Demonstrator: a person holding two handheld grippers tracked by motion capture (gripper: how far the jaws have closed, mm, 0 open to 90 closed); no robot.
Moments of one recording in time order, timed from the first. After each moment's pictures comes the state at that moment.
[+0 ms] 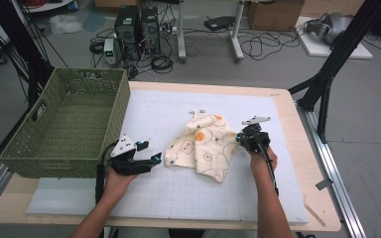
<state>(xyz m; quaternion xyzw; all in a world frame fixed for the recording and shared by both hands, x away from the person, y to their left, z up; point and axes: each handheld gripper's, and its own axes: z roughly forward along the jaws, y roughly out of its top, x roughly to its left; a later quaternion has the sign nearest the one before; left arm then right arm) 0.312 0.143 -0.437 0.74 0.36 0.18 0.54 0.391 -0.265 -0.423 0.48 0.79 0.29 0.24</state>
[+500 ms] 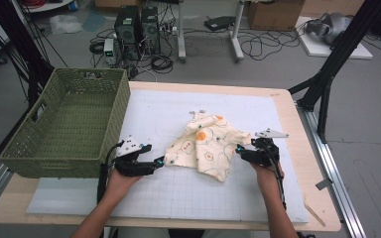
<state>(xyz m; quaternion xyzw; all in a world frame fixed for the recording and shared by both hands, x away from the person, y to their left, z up) 0.314 0.137 -0.443 0.76 0.36 0.16 0.52 0.340 -0.284 -0.426 0.50 0.75 0.38 0.22</state>
